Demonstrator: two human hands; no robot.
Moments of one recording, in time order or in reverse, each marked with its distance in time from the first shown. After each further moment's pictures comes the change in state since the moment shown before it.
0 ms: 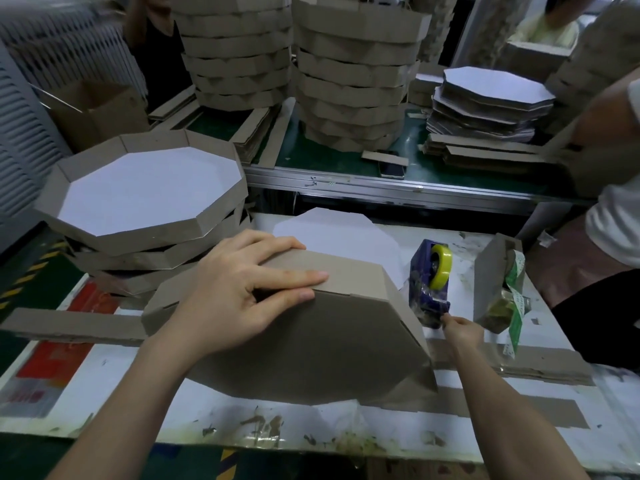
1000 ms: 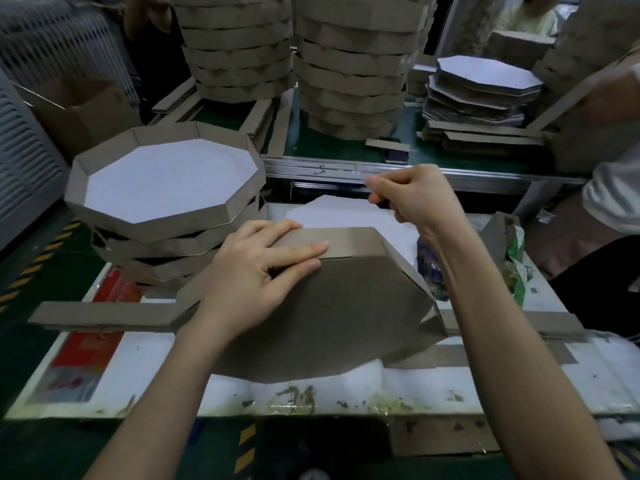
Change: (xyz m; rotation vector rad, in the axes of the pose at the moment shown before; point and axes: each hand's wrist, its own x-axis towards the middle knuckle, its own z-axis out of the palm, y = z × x) left_hand -0.041 -0.027 -0.018 -0.073 0.035 -0.159; right_hand -0.262 -0.212 -0.008 -0.013 -0.458 -0.711
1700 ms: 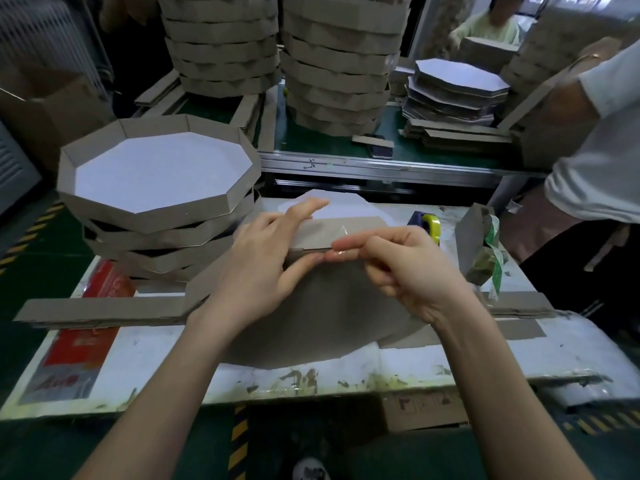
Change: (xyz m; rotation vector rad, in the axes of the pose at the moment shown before) left_hand -0.015 -0.005 -0.008 -0.048 -0.059 0.055; right_hand -0.120 -0.008 0.032 0.408 -0.298 0.158
